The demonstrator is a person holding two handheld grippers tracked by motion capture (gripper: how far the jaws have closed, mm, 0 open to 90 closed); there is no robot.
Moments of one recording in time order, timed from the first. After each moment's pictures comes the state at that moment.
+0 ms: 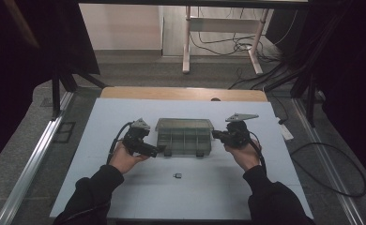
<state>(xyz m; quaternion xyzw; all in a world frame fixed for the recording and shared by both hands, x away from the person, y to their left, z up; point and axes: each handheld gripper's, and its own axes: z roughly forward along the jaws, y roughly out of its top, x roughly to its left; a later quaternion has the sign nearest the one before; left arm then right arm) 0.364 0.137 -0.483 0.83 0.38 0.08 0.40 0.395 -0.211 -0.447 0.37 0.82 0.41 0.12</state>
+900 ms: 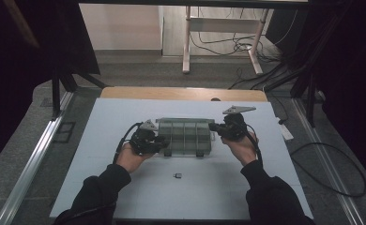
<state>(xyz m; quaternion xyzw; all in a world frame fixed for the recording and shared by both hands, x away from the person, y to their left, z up) 0.366 0.117 -0.484 0.85 0.35 0.07 0.39 0.411 -0.200 -0.435 0.36 0.82 0.43 0.12</state>
